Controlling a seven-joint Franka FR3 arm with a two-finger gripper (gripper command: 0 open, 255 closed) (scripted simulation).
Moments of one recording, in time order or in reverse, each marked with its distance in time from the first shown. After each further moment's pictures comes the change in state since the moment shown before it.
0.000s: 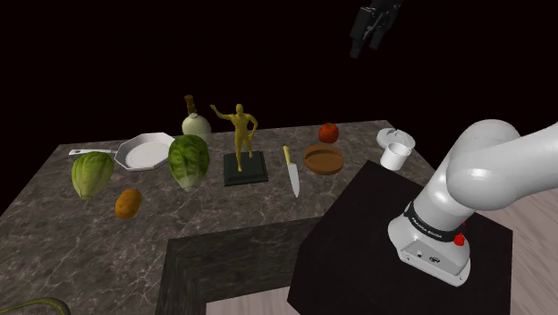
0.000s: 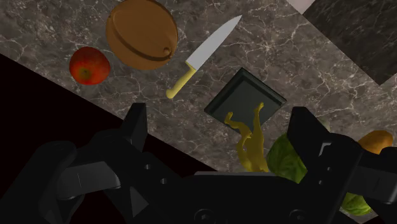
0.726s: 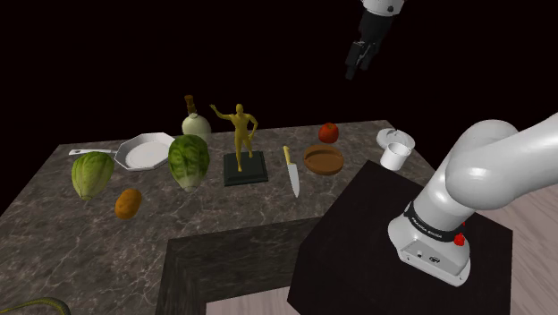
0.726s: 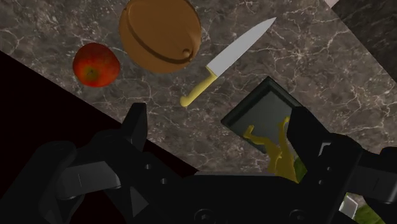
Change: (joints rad) arm -0.023 0.118 -0.167 -0.125 -0.077 0.235 -0.183
